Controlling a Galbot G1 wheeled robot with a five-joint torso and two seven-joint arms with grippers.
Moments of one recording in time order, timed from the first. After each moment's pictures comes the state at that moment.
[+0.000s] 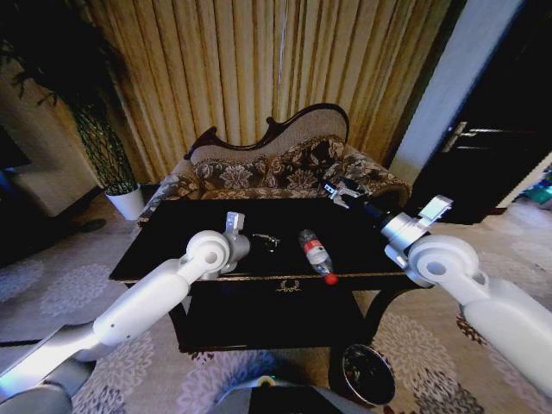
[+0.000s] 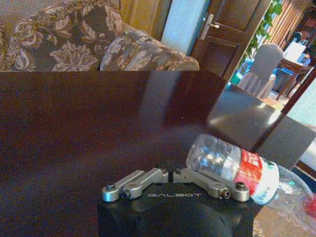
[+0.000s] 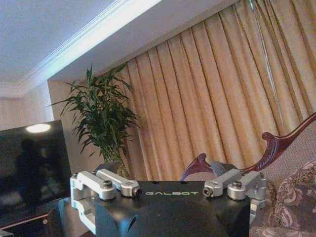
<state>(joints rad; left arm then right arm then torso) 0.45 -0.91 0.27 -2.01 -1.48 0.71 -0.47 -1.01 0.50 0.44 2.20 1.40 -0.10 0.06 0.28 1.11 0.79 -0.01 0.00</state>
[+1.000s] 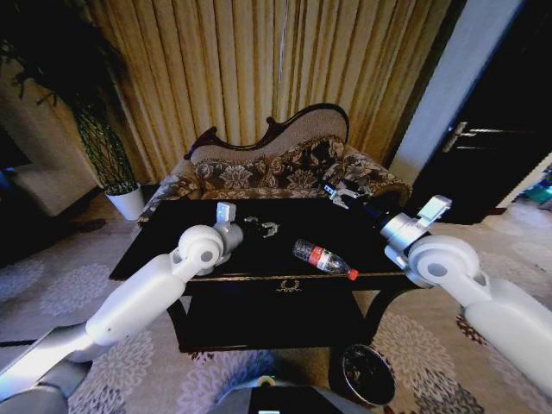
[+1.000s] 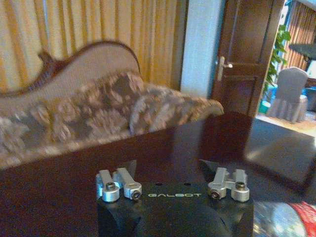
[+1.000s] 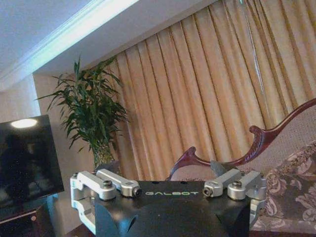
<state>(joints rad) 0.45 -0.89 0.22 -2.03 -1.15 0.61 -0.37 -1.00 0.50 0.43 2.21 1.41 -0.13 0.14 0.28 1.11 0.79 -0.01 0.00</state>
